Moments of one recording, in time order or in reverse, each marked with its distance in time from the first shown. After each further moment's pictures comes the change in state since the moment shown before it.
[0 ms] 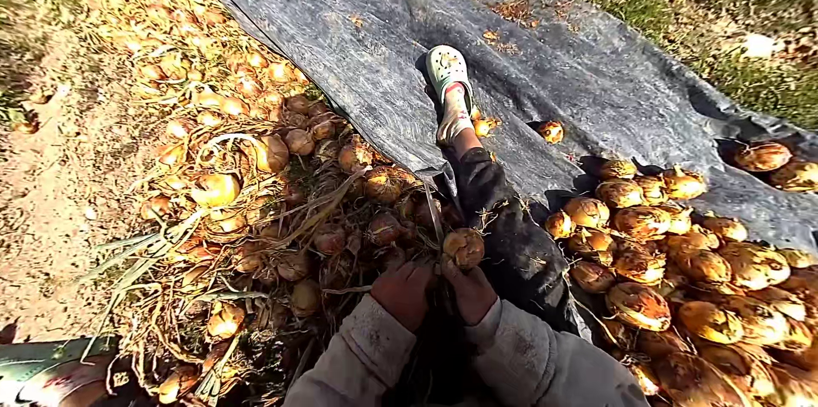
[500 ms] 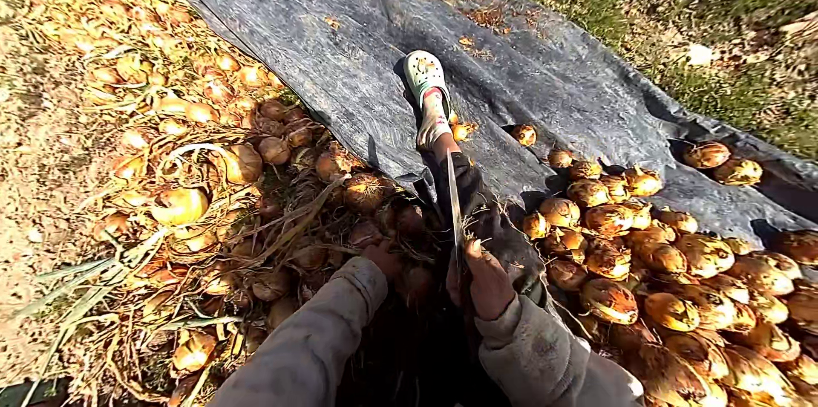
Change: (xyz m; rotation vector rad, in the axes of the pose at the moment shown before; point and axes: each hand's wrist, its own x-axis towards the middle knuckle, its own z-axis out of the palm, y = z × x) left_hand 0.074 -0.066 0.050 0.352 -1.396 -0.011; right_hand 0.007 -0.032 -0.025 0.120 0.049 -0.074
